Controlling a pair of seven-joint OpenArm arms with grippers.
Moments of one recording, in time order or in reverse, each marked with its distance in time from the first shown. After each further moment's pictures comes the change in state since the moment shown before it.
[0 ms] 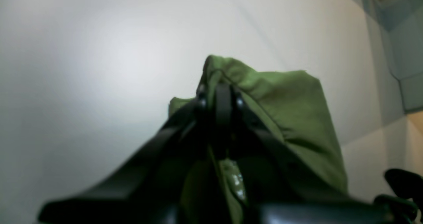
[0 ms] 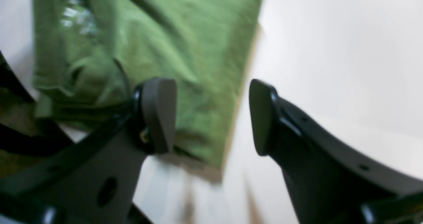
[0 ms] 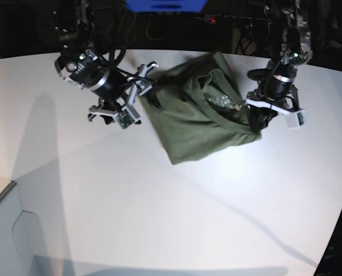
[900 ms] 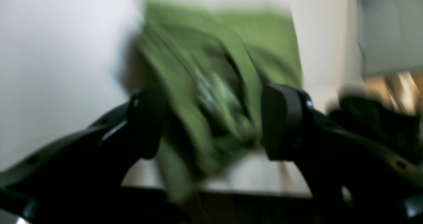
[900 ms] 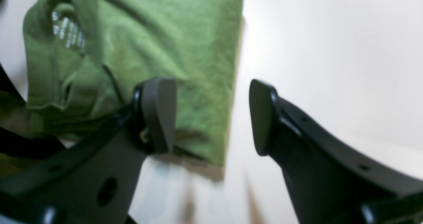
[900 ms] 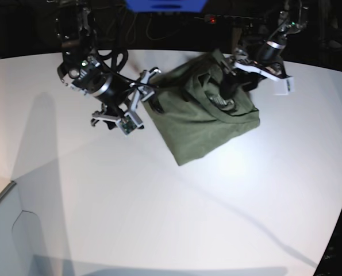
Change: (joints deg) left arm 11.9 -3.1 7.9 4.7 -12.6 0.2 0.5; right arm 2.2 -0.2 -0.3 -2.3 0.3 0.0 0.4
